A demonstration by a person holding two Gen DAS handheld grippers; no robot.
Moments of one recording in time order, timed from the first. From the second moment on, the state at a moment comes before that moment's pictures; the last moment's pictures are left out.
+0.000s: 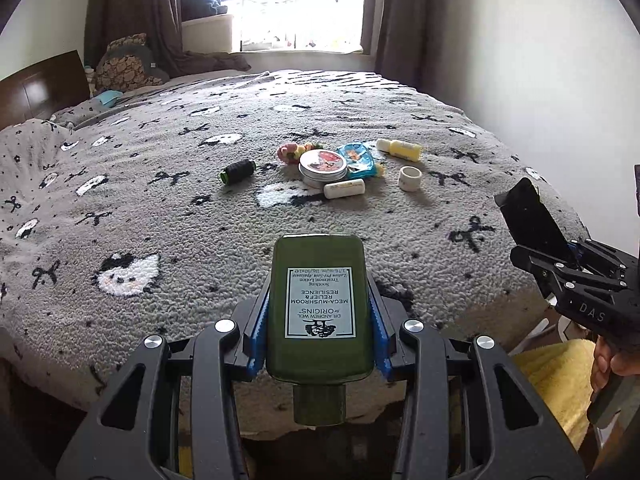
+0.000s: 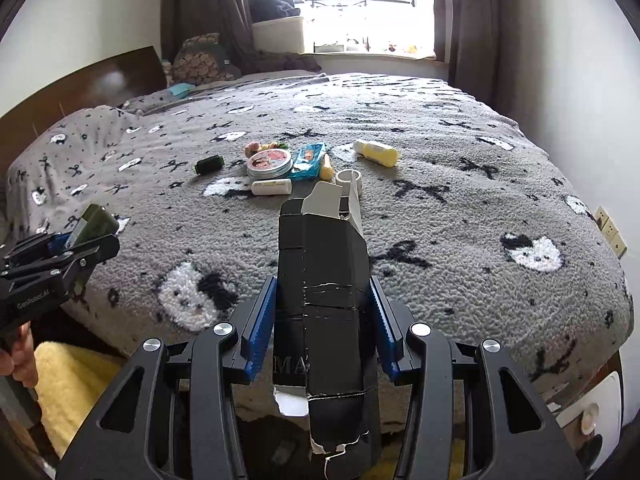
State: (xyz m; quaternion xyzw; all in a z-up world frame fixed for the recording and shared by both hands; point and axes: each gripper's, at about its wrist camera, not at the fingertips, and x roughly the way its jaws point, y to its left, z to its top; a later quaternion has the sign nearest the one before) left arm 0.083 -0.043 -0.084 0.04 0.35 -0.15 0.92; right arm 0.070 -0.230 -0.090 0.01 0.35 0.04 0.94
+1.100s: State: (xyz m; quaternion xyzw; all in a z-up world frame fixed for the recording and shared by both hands) left arm -0.003 -0.049 -0.227 0.03 0.51 -0.19 0.84; right arm 0.001 -0.200 -0.210 0.05 0.50 0.09 0.86
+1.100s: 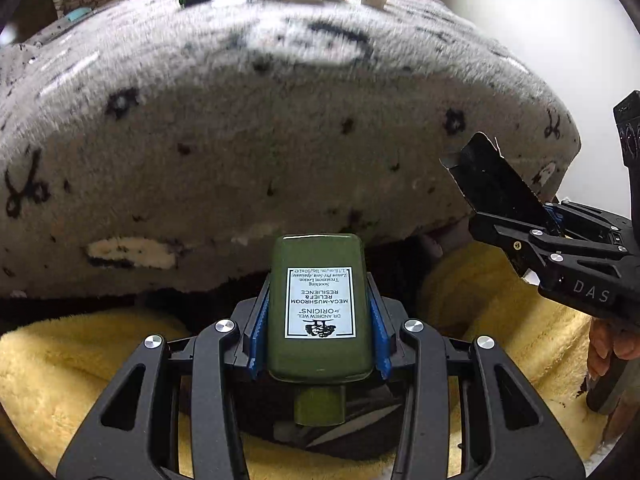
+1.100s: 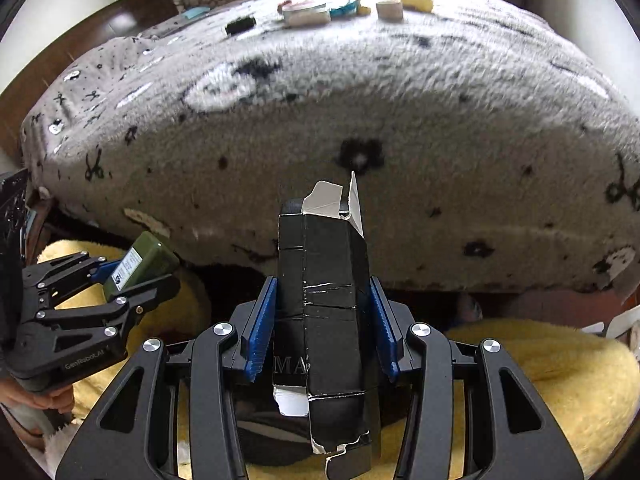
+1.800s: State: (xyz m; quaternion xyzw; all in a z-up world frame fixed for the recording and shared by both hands) left arm 0.006 -0.075 -0.318 0.05 0.63 -0.22 0.74; right arm 0.020 -0.200 -0.297 0.10 0.62 0.10 0.78
